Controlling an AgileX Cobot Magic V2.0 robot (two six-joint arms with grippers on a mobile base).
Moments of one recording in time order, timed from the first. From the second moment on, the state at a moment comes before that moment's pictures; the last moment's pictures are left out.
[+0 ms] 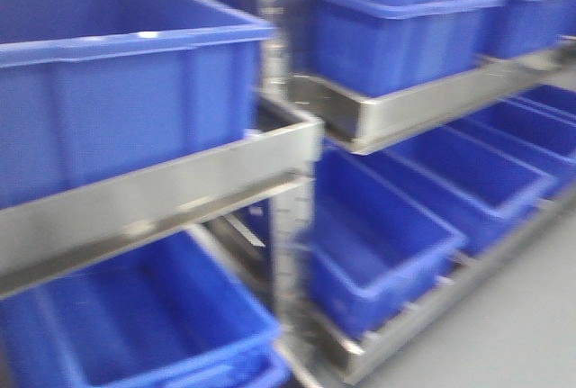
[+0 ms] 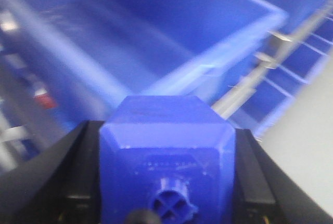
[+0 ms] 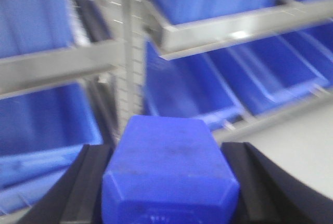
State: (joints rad) left arm -0.13 0.58 -0.45 -0.14 0.24 0.10; right arm 0.28 0.43 -0.42 -0.10 0.36 0.09
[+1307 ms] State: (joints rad) left arm -0.13 0.58 -0.45 -0.14 0.24 0.10; right arm 0.28 0.43 -0.42 -0.10 0.36 0.09
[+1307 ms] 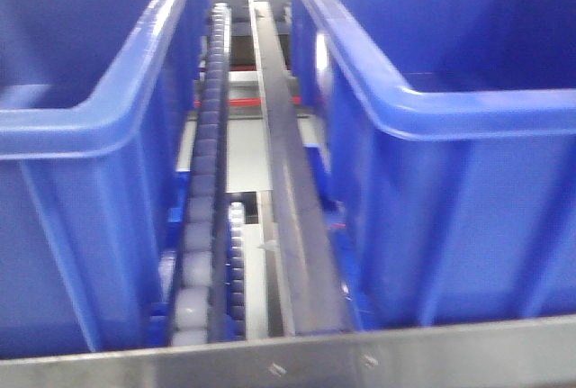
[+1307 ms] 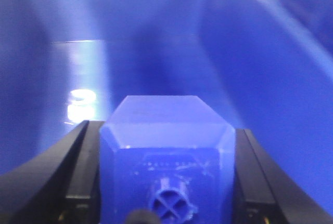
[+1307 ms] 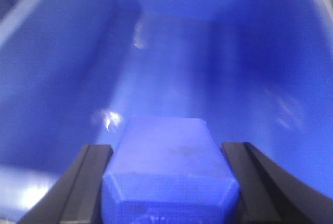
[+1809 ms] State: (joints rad) left arm -0.13 0.58 -0.45 -0.14 0.24 0.10; right arm 0.28 0.43 -0.42 -0.10 0.36 0.09
